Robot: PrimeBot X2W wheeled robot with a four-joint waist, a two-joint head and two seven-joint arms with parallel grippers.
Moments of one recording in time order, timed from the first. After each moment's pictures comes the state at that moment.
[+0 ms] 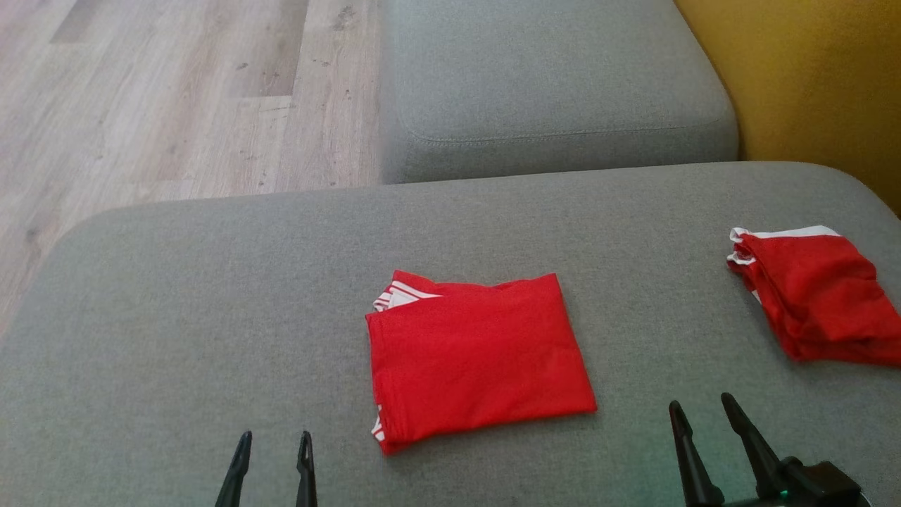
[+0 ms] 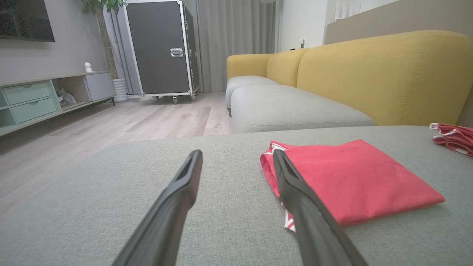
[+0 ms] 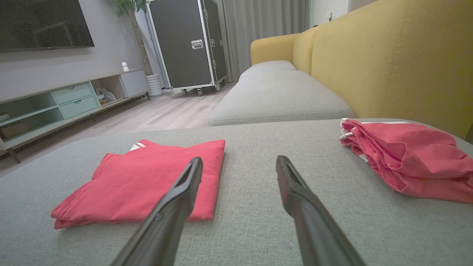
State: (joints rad) left arm 0.31 0.06 -0.19 0.04 -0.07 0.10 -0.25; right arm 0.26 -0.11 0.12 0.15 0.19 0.13 -0.25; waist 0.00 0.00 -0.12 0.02
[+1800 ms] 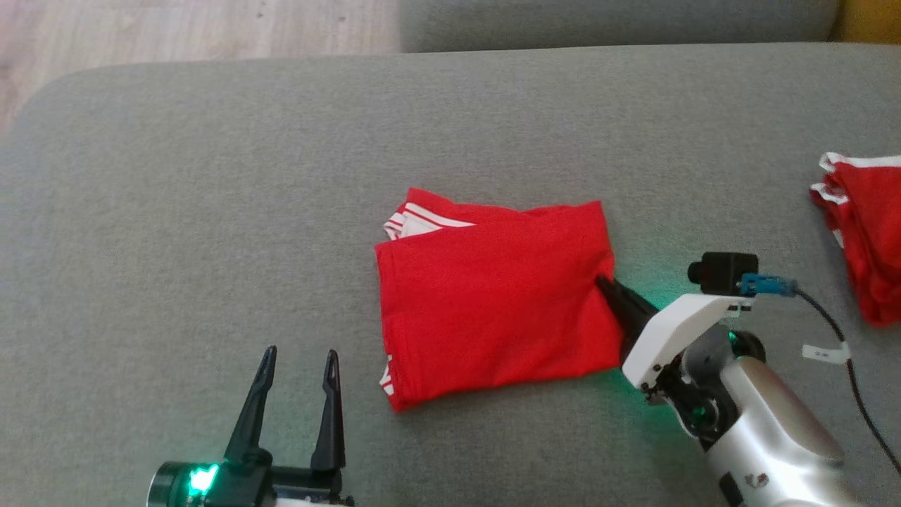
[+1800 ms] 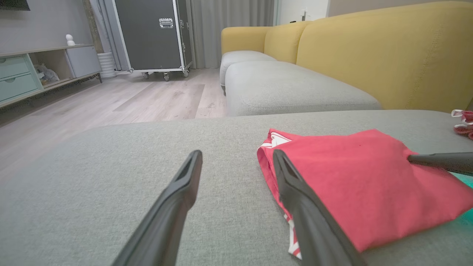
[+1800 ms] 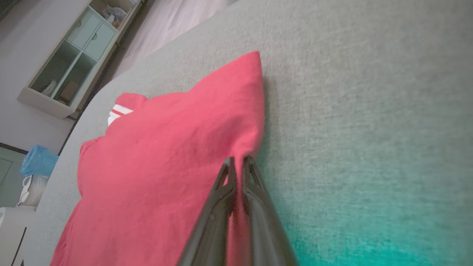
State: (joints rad) left arm 0.14 0.06 -0.26 0.02 -0.07 0.11 -0.25; right arm -0.37 -0.16 0.39 0.59 0.74 0.13 0.20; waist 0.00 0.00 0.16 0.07
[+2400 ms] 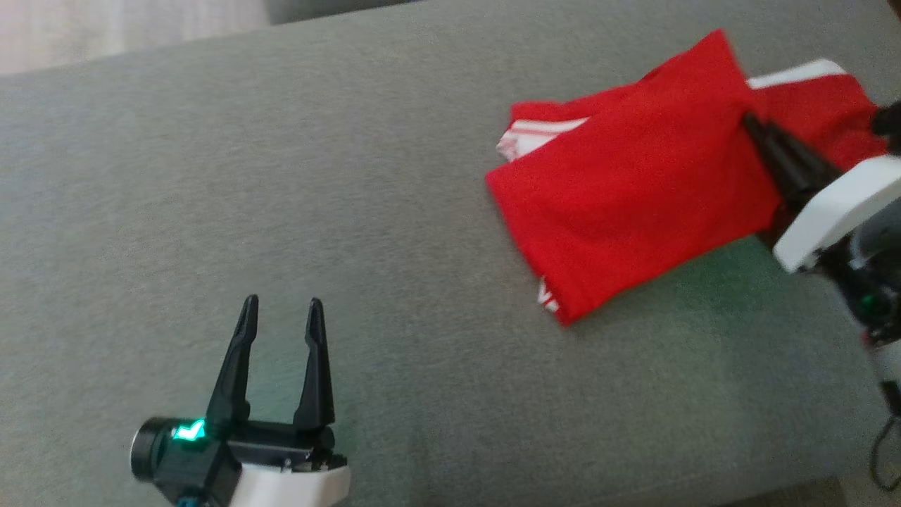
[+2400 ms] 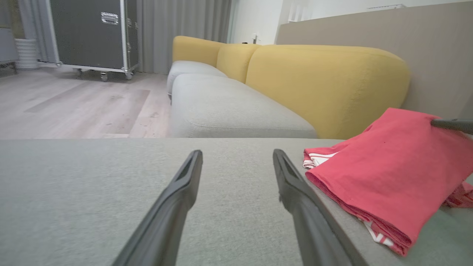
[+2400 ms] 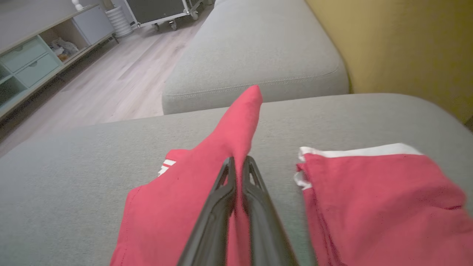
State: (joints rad) left arm 0.10 0.06 -0.24 -0.10 -0.18 0.04 -0.26; right arm -0.47 -0.46 0.28 0.23 0.71 0.13 0.31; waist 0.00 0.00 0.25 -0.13
